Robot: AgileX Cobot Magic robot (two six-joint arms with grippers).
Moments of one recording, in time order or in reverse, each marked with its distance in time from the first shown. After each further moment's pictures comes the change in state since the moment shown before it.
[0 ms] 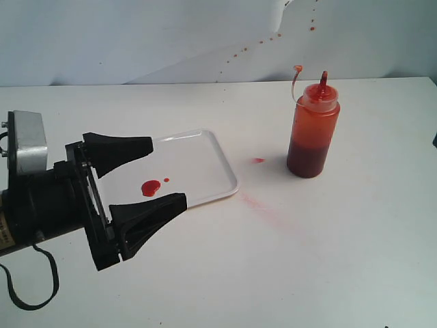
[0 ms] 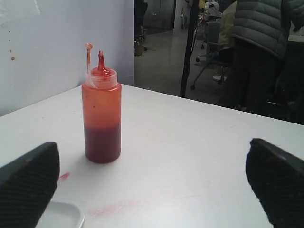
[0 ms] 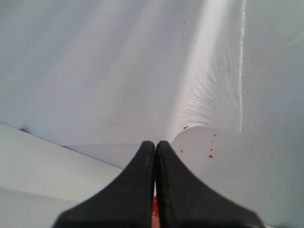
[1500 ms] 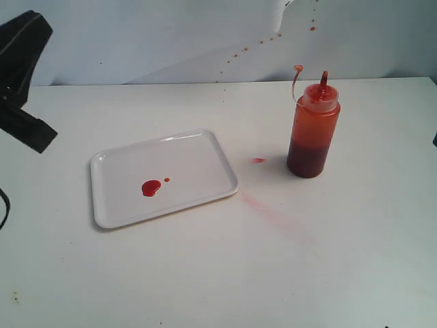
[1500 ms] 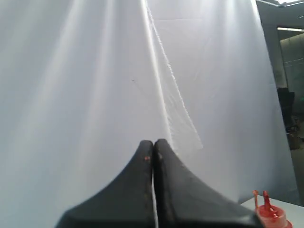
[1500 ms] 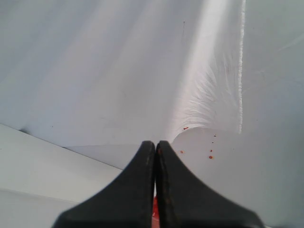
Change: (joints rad) left arm 0.000 -0.388 0.000 -0.579 0.113 0.333; right arm 0.000 0.000 0.000 0.000 -0.004 0.000
